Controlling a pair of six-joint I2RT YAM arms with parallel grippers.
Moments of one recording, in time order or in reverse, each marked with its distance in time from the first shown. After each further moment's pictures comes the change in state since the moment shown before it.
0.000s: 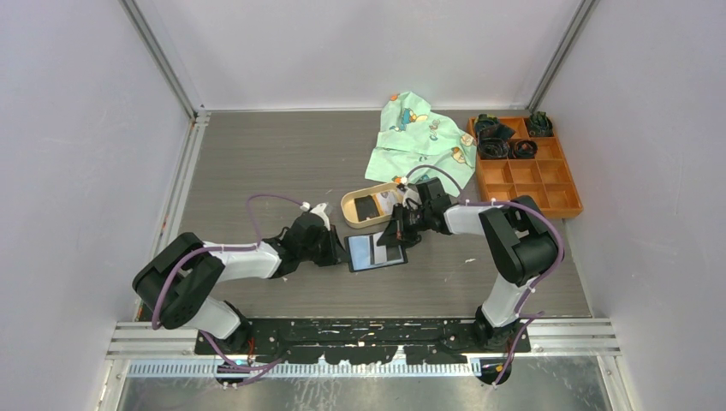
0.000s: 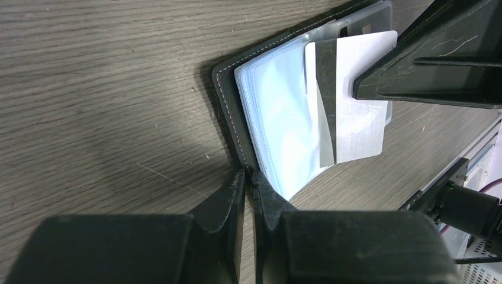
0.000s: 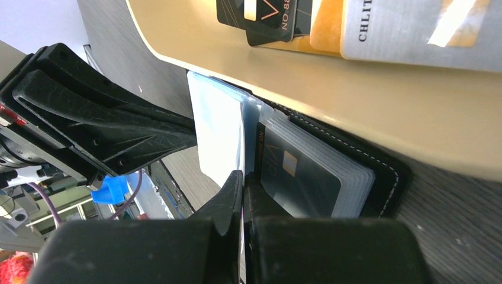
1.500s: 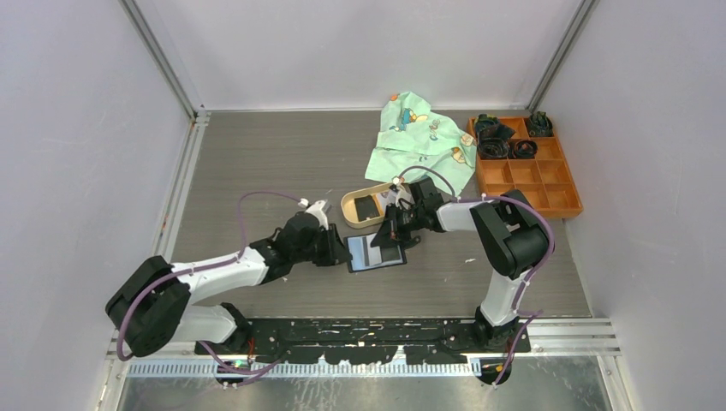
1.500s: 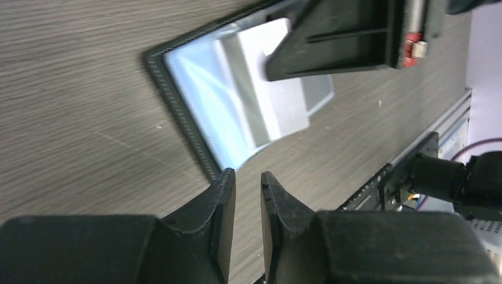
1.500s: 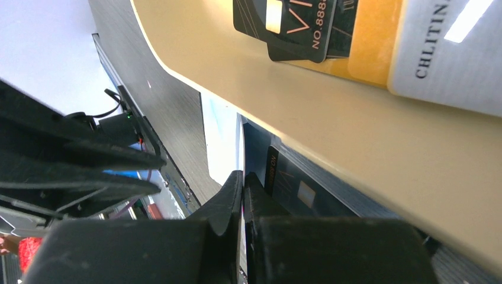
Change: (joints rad) left arm -0.028 -0.193 0.006 -0.140 -0.005 0.025; right arm 0.037 0.067 0.050 0.007 -0.038 0.030
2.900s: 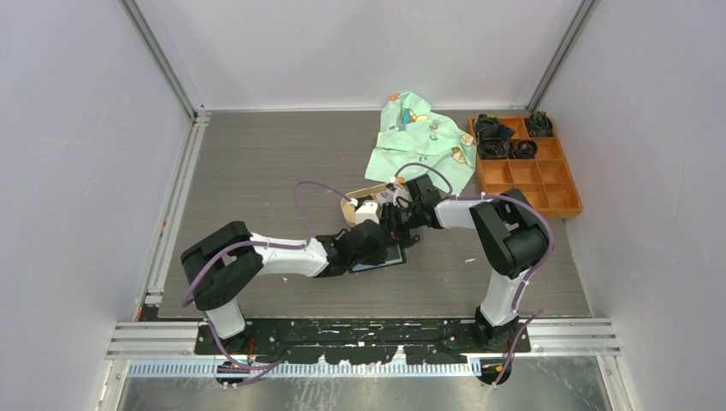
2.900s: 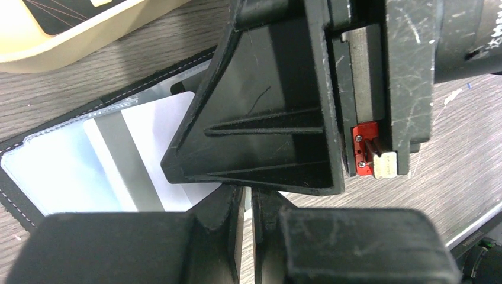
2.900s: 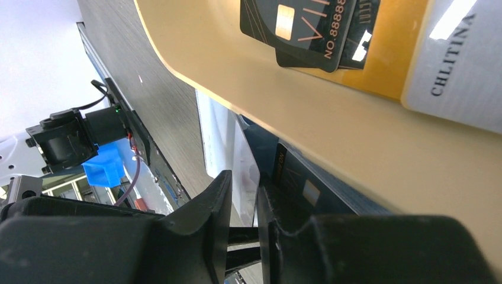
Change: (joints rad) left arm -0.292 0.442 0.363 0.026 -0.411 -0.041; right arm 0.008 0.006 0.043 -0.073 0.012 -0.068
